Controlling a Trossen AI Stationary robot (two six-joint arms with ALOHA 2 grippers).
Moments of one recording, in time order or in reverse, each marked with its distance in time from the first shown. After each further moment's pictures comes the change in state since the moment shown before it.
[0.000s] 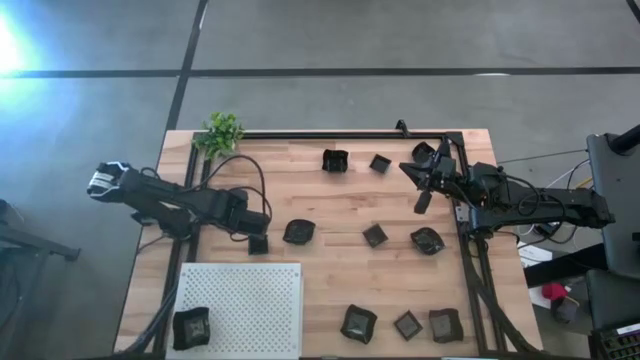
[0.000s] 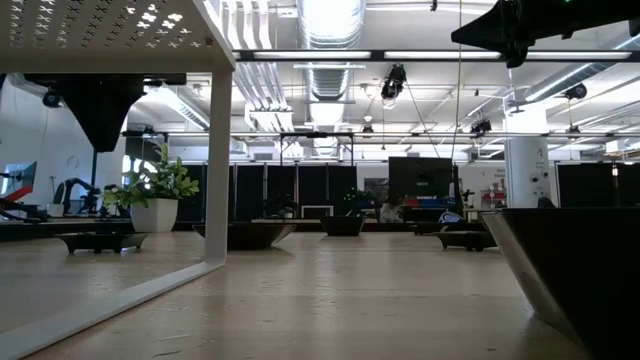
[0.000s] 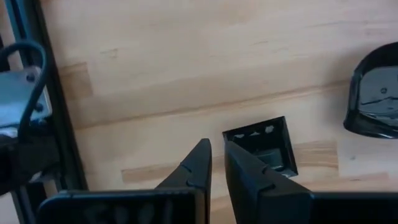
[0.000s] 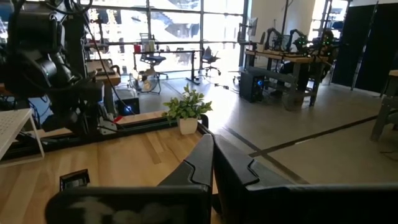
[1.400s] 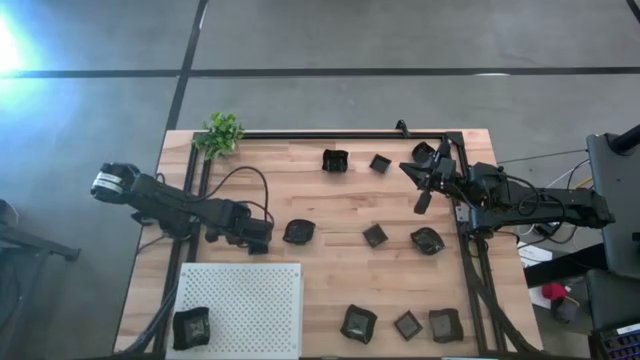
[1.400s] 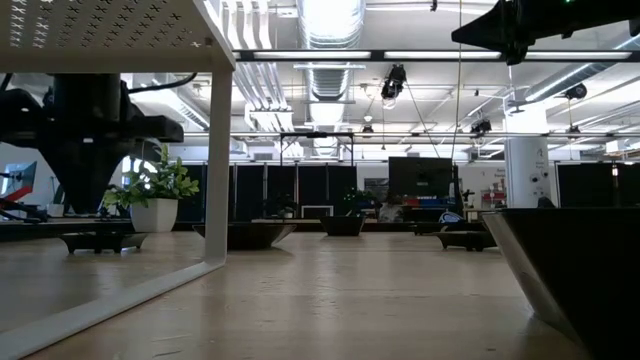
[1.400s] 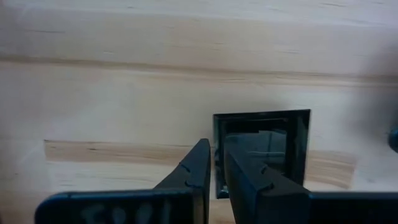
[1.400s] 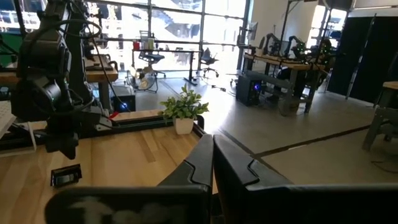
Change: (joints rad) left arm 0.002 0.039 -0.235 0.347 0.129 -0.220; right arm 0.000 -0.002 0.000 0.001 0.001 -0.057
